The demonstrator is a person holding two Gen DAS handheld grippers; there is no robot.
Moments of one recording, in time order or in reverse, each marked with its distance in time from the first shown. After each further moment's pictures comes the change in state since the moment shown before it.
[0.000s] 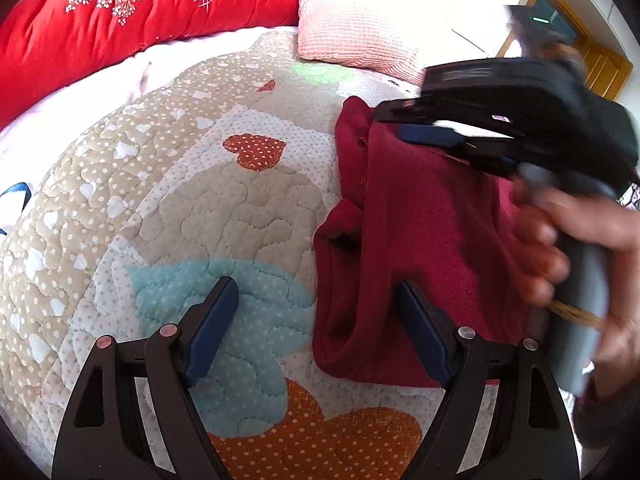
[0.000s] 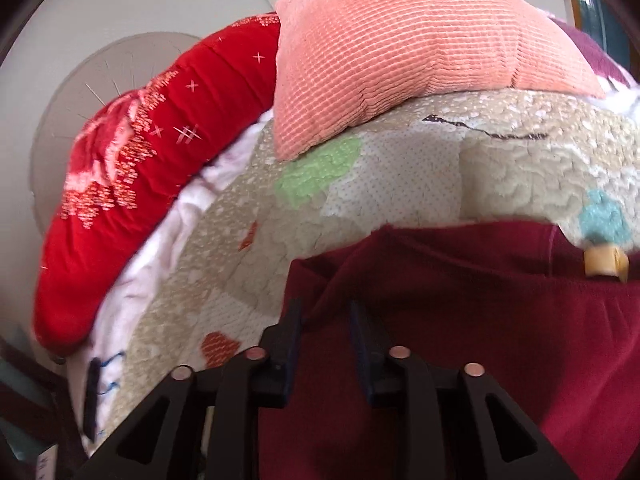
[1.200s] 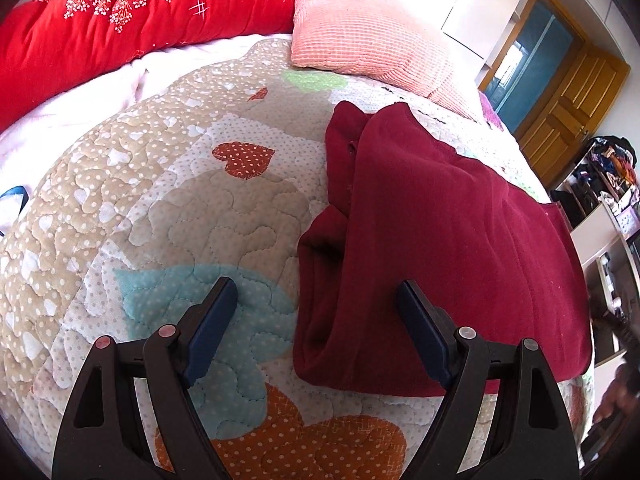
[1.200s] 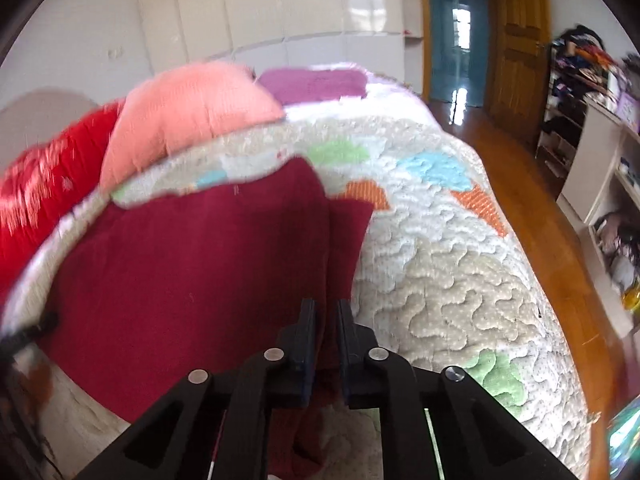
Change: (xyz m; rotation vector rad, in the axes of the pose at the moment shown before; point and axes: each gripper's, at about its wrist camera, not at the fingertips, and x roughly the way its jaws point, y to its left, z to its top) left arm 0.001 -0.006 0.000 -0.007 -0.032 -0.003; right arm -0.232 -0.164 -0.152 0.149 -0.342 -0.518
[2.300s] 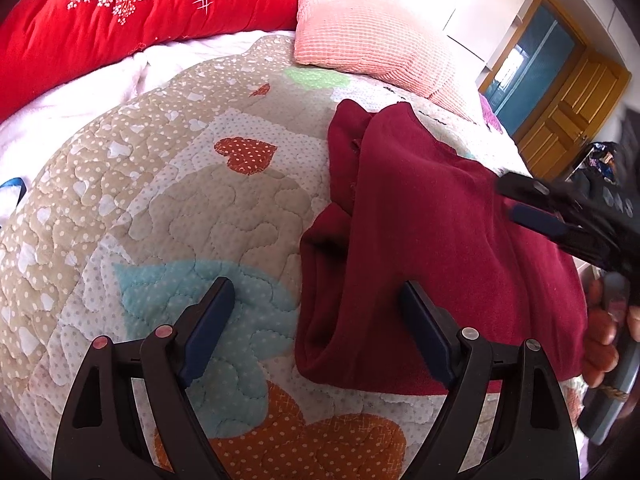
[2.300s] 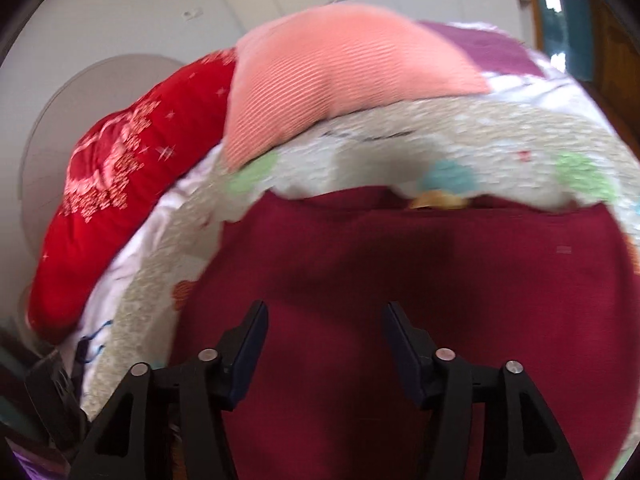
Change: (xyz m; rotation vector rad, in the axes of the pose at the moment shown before) left arm 0.000 0.003 -0.001 -0.026 0.007 -0.018; right arm 0.100 0.215 0.046 -0.150 0.307 0.412
